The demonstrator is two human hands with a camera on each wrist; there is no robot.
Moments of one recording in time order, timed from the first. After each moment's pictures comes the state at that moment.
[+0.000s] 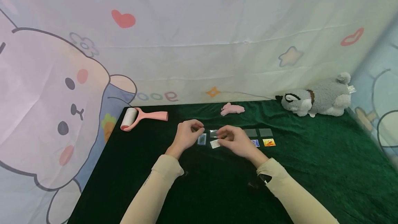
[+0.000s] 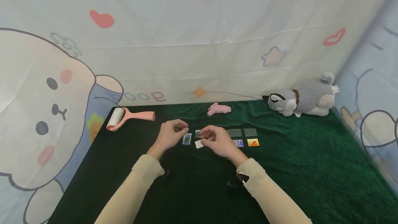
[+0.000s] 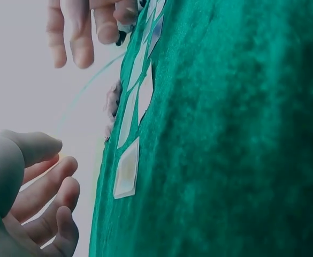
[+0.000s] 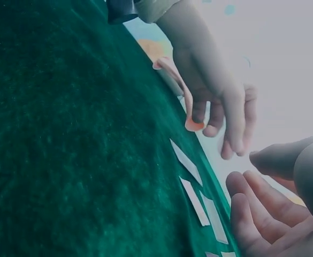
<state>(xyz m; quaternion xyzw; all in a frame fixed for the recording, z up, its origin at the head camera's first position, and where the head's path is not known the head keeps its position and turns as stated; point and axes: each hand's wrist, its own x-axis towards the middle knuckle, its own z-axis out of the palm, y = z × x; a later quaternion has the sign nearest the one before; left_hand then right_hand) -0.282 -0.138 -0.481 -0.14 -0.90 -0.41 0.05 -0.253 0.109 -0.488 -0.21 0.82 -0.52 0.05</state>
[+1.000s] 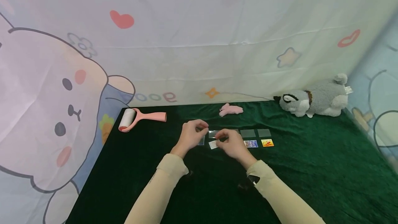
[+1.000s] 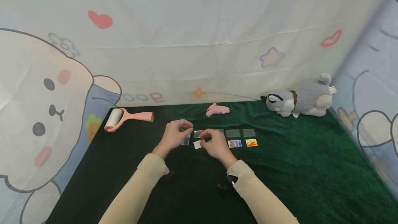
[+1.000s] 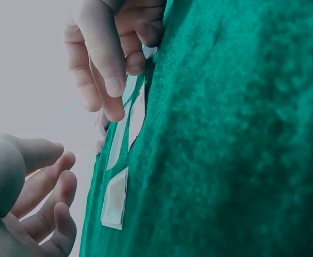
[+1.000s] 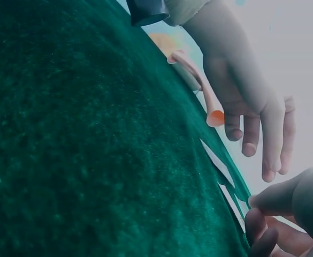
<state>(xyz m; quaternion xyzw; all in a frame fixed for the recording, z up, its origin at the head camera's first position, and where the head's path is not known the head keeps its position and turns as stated) -0.289 -0.120 -0.485 -0.16 -0.89 -0.43 0.03 -0.258 0.087 -0.508 -0.10 0.86 -0.49 0.03</state>
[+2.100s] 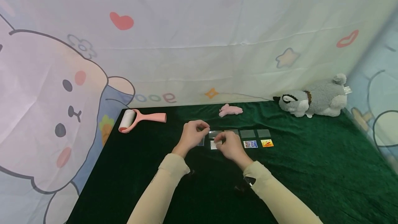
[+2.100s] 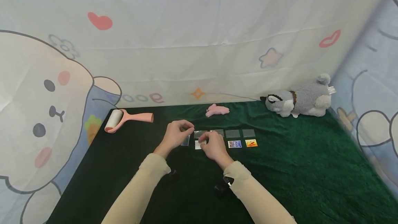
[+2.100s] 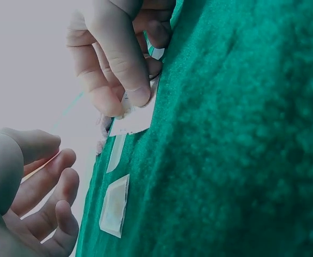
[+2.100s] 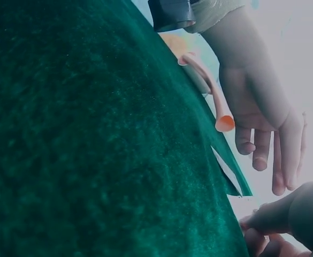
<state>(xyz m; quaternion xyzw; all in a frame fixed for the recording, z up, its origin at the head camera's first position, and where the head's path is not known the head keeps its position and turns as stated) -0.294 -0.117 -0.491 -0.15 -0.88 -0.44 0.03 -0.253 0.075 -0.509 -0.07 0.89 -0.45 0.00</state>
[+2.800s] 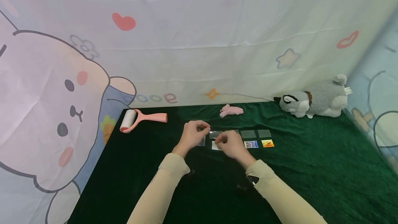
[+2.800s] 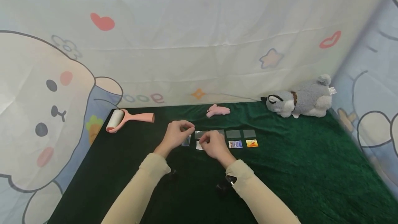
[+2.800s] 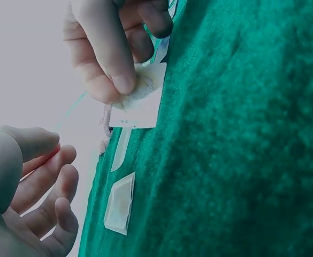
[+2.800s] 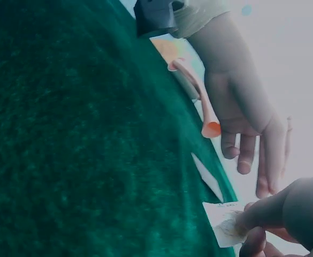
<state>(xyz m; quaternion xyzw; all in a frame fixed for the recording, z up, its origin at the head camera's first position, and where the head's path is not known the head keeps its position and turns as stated) -0.292 -0.120 -0.487 -0.16 -0.88 -0.44 0.04 -0.253 0.080 -0.498 -0.10 0.89 -0.44 0.01</state>
